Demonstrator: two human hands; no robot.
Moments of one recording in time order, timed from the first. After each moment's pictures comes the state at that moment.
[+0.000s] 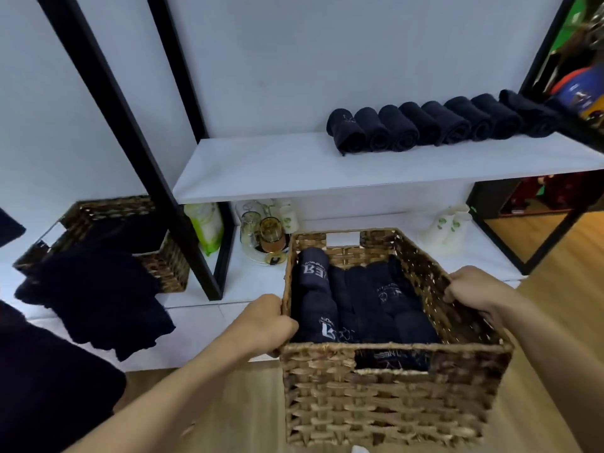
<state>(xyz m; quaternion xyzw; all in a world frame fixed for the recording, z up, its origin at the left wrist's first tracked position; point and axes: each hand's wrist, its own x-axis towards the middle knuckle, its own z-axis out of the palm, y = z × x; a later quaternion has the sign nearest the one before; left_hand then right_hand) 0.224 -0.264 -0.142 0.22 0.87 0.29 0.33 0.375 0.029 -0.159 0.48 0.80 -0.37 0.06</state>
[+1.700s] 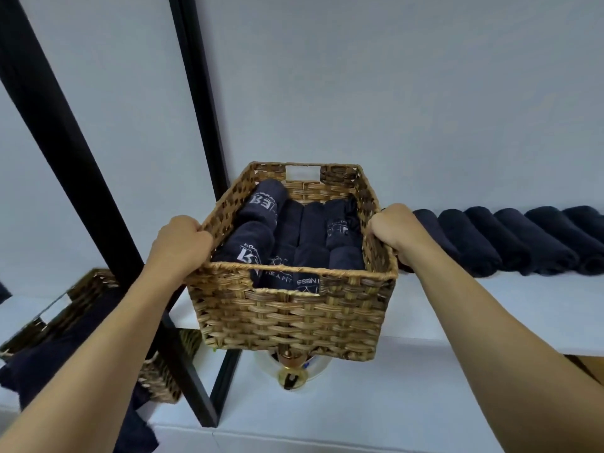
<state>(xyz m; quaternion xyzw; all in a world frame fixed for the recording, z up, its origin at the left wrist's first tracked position) -0.089 -0.195 0.000 0.06 0.94 0.34 -0.06 0.008 0.090 -0.006 0.33 0.81 -0.46 -0.15</state>
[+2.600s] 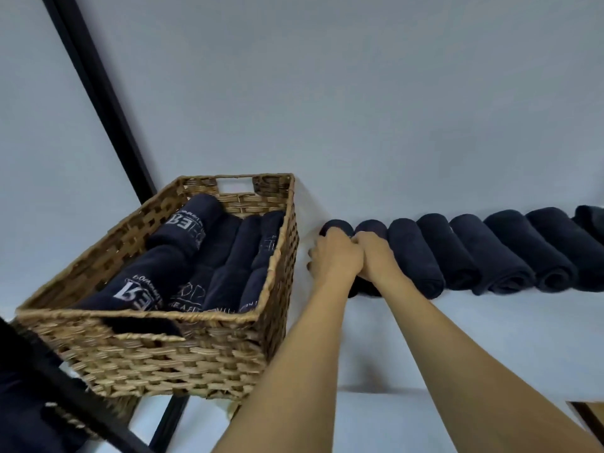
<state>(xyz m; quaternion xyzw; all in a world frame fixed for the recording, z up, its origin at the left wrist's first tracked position) -0.015 0.158 -0.042 0.14 0.90 0.41 0.10 0.003 0.236 -0.070 0.28 0.89 -0.33 -0.12</state>
